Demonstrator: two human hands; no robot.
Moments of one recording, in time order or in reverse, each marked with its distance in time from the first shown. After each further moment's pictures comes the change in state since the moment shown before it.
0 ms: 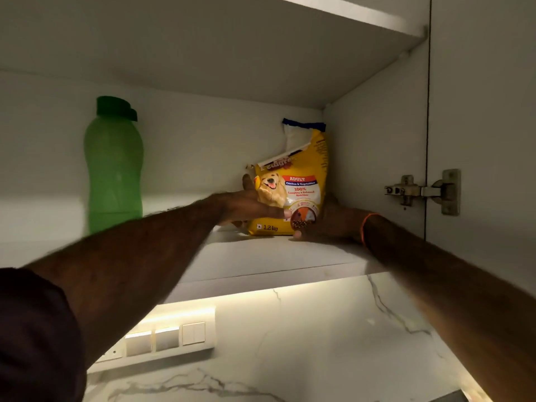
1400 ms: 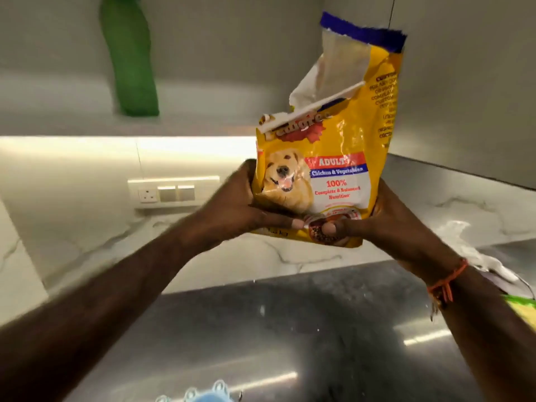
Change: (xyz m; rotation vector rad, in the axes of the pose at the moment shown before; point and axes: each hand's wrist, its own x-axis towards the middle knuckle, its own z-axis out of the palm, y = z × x) left_hand -0.316 0.064 0.185 -0.452 0.148 0.210; right_hand -0.308 0.039 0.048 0.561 0.040 -0.180
